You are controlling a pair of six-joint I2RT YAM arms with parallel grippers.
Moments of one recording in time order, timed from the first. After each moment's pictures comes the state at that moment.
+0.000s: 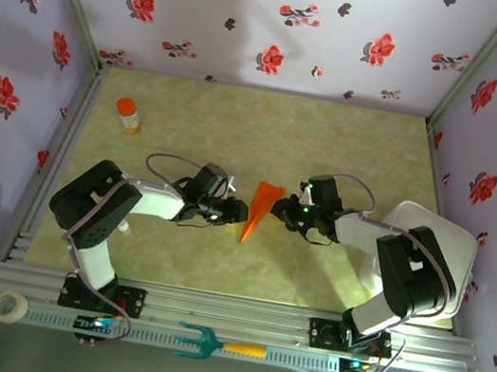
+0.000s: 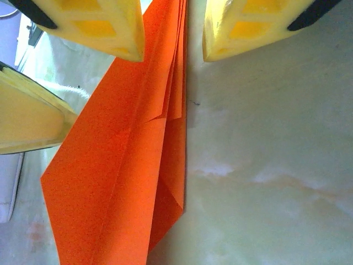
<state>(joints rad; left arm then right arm) -0.71 1.75 0.74 0.19 0.44 -0.87 0.46 1.57 0.65 0.03 -0.54 0.93</state>
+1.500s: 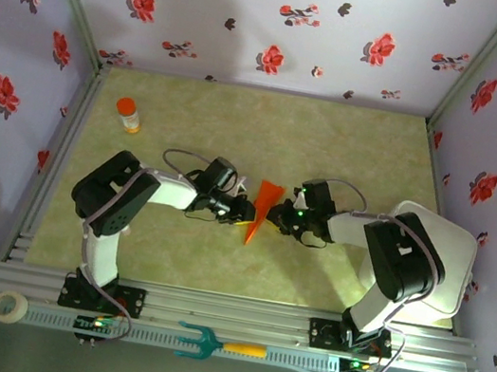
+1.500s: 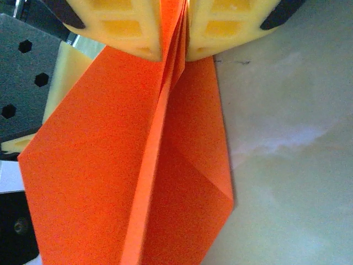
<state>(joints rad) -0.70 1.89 0.88 0.14 0.63 -0.83 0.49 1.68 0.64 0.13 -0.58 0.96</state>
